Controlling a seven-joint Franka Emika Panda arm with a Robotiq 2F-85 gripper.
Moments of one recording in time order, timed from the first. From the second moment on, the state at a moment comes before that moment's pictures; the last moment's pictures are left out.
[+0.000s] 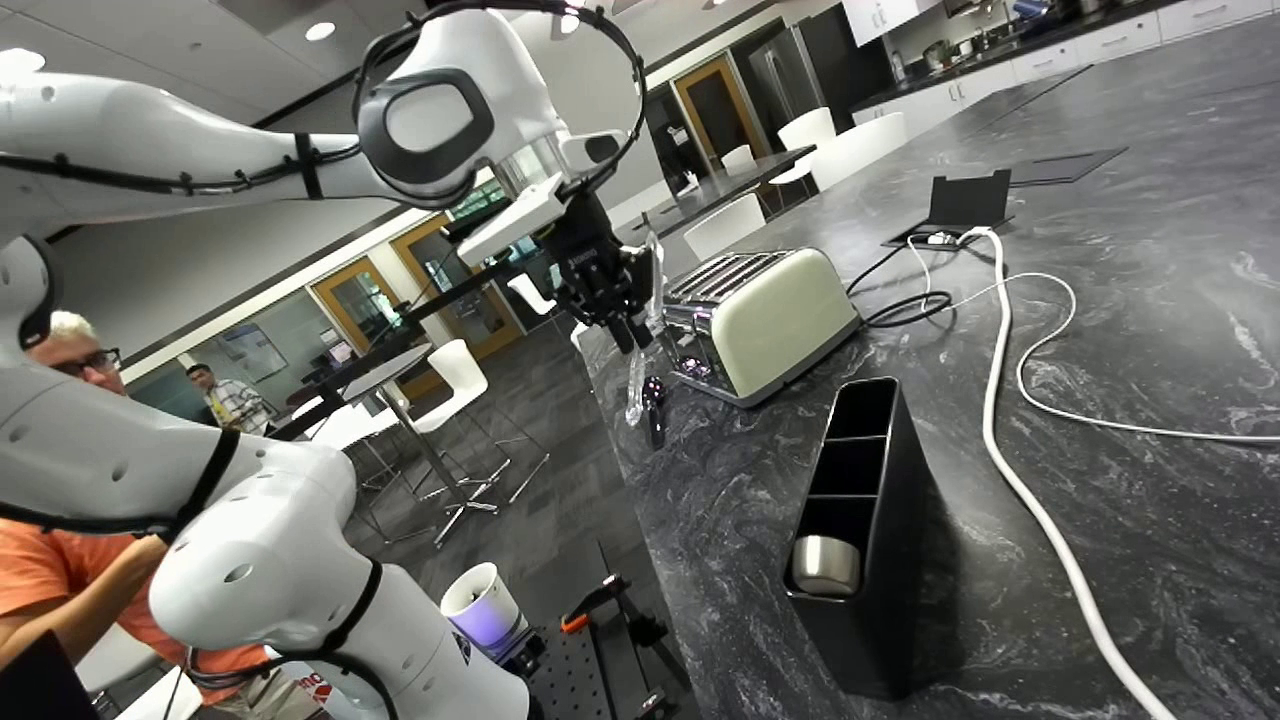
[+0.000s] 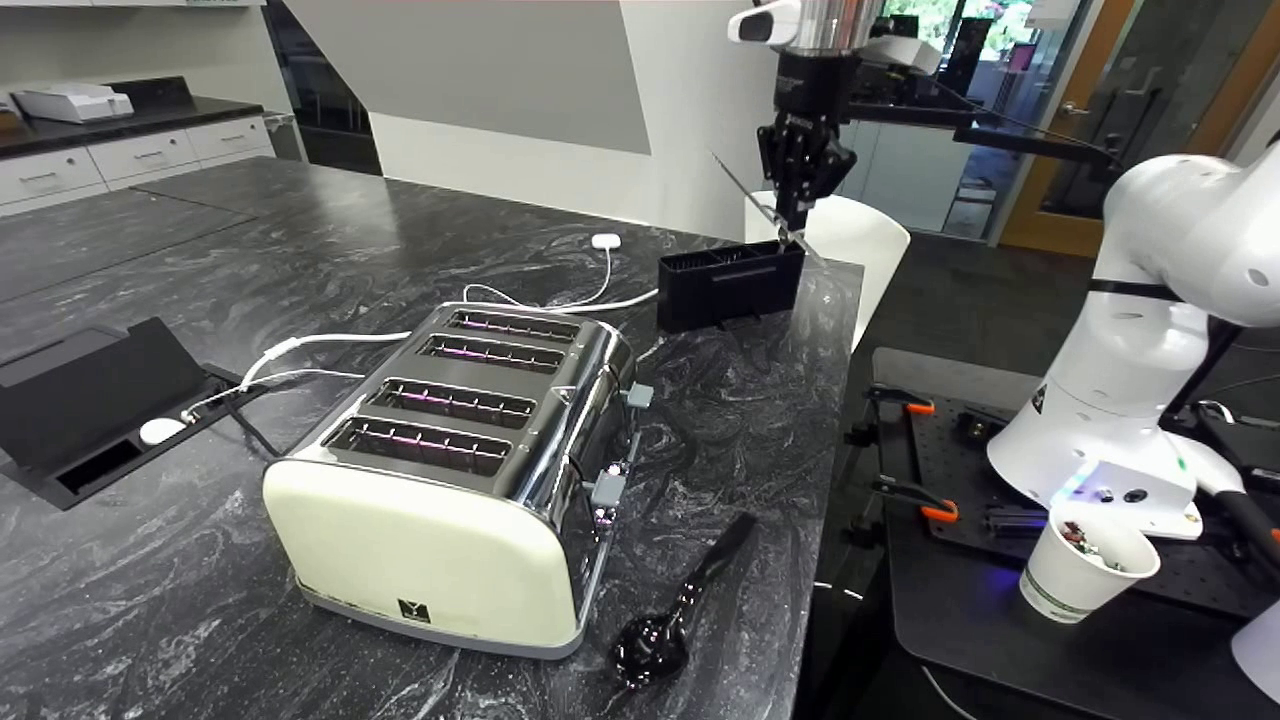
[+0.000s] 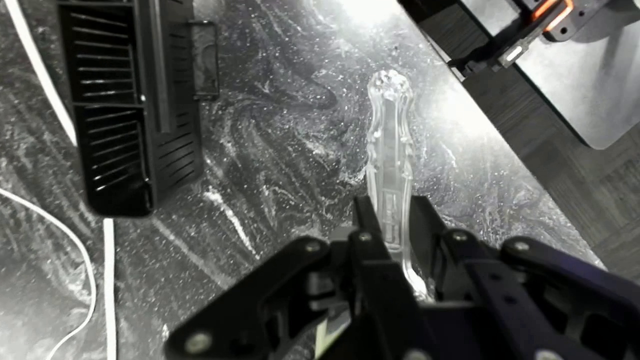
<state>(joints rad) 0.02 -0.47 0.04 -2.47 -0.03 1.98 -0.67</state>
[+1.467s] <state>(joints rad) 0.02 0.43 0.03 -2.02 -0.06 1.98 -0.52</state>
